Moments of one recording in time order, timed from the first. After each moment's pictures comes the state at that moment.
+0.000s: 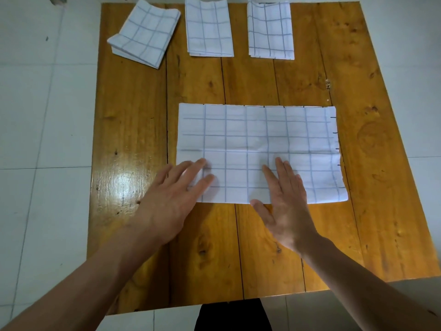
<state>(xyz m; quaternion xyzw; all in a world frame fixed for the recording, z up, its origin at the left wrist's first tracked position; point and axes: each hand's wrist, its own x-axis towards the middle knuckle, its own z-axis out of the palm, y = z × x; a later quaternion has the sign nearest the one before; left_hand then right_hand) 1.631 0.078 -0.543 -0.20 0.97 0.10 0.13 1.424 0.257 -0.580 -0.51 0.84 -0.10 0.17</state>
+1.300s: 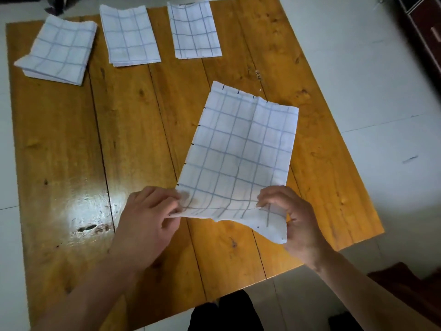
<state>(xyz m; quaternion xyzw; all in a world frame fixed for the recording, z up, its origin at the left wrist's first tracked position) 1.590 0.127 -0.542 -0.24 0.94 0.25 -0.04 1.382 0.347 -0.549 -0.40 0.75 -0.46 0.24</state>
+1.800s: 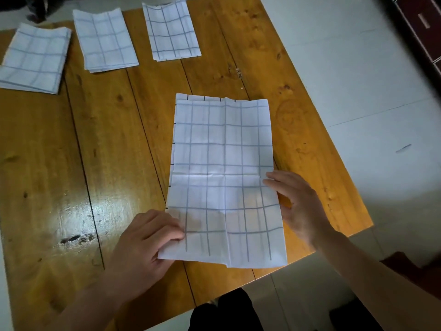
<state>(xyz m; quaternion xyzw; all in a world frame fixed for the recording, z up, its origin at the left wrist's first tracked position) 1.597 0.152 -0.548 -0.08 0.94 0.32 -0.12 1.334 0.376 -0.562 -0.40 0.86 -0.26 0.19</state>
